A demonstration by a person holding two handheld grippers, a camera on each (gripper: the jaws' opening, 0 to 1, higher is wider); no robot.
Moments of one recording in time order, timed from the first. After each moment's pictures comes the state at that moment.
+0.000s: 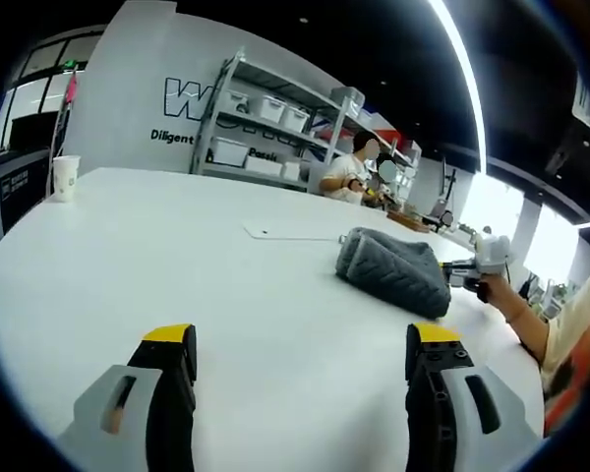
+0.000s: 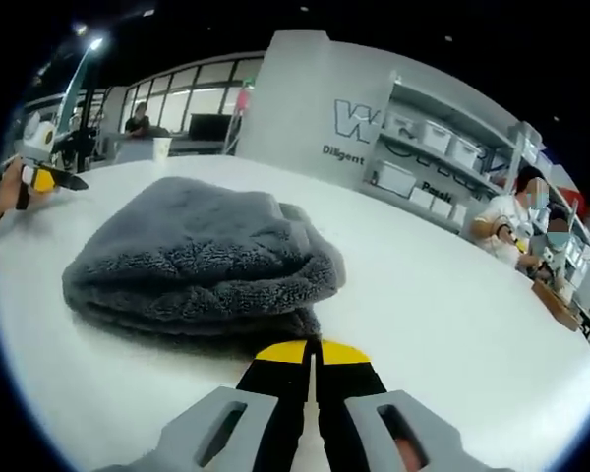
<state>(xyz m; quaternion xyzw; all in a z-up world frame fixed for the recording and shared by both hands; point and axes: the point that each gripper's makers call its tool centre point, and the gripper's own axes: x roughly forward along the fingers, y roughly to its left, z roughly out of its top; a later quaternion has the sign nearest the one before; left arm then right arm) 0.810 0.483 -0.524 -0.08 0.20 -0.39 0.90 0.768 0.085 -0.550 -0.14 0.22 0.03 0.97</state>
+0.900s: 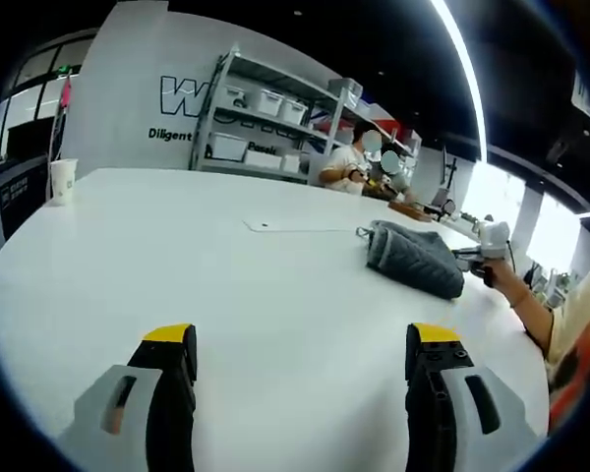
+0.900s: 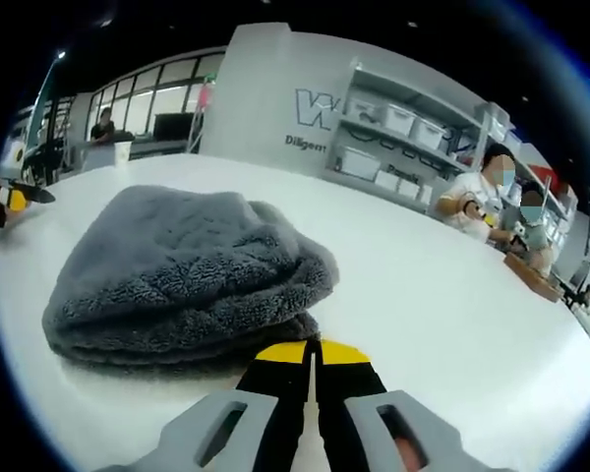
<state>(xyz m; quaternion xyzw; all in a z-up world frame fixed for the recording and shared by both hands) 0.808 0.482 -0.530 -0.06 0.21 -0.39 0.90 0.753 0.025 -0.549 -0.11 0.23 -0.04 0.97</state>
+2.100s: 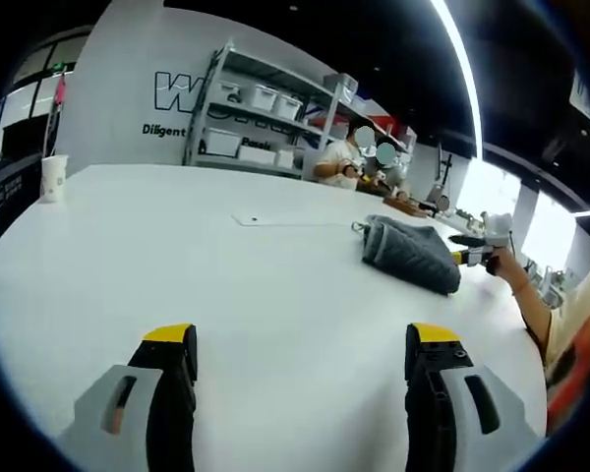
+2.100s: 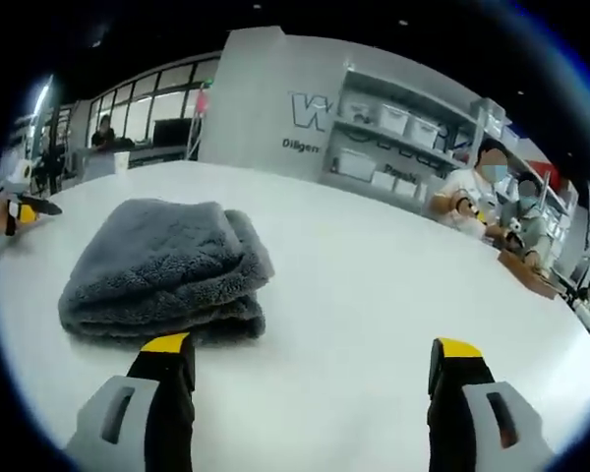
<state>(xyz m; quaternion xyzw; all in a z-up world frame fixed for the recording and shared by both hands) 0.802 0.465 -0.533 -0.05 0.22 -0.41 0.89 0.729 -0.011 -0.526 -0.11 0.22 -0.03 0.97</state>
